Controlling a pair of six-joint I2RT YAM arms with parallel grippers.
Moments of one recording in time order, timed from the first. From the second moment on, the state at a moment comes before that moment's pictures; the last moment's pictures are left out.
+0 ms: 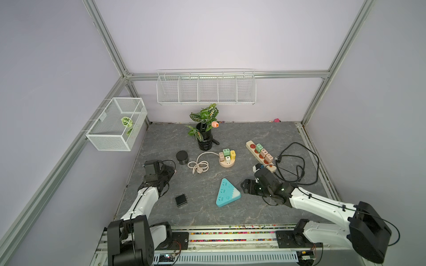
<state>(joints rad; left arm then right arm) 0.13 1.20 0.48 -0.04 0.26 -0.87 0.77 1.17 0.59 -0.30 0.02 0.79</state>
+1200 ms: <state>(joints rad) -0.32 0.85 0.46 -0.11 0.14 -0.67 0.78 1.36 0.91 -0.38 0.27 0.55</state>
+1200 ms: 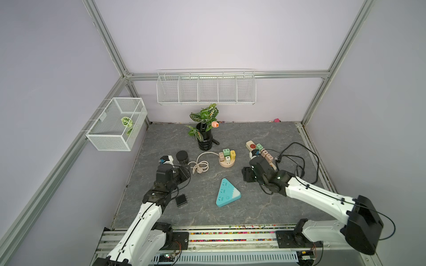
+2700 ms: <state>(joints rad) -0.64 0.78 0.22 0.37 0.19 -0.14 0.67 2.01 1.46 -0.39 0.27 0.40</state>
